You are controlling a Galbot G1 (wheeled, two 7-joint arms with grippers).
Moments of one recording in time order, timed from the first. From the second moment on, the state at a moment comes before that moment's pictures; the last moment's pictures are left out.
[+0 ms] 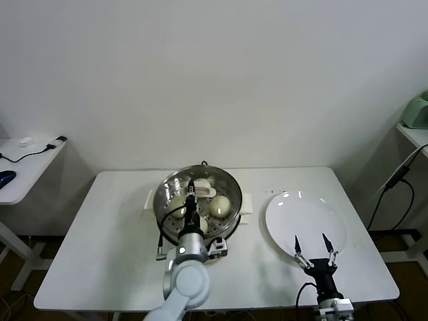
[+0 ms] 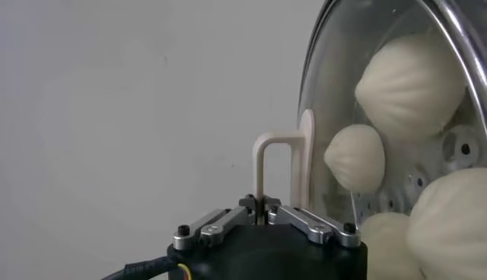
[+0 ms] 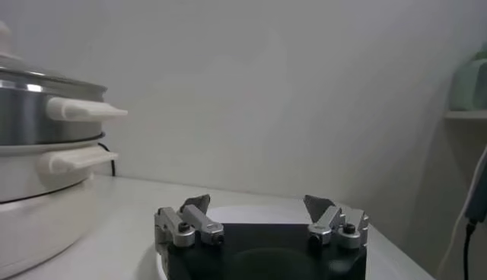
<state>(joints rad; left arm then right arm) 1.09 -1.42 0.03 -1.83 1.60 0.68 0.19 -1.55 1.22 0.47 1.71 0.17 0.32 0.14</state>
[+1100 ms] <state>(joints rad) 1.22 -1.29 -0.09 -2.12 1.06 0.50 0.07 -1.53 1.21 0.43 1.74 0.18 0.30 0.14</state>
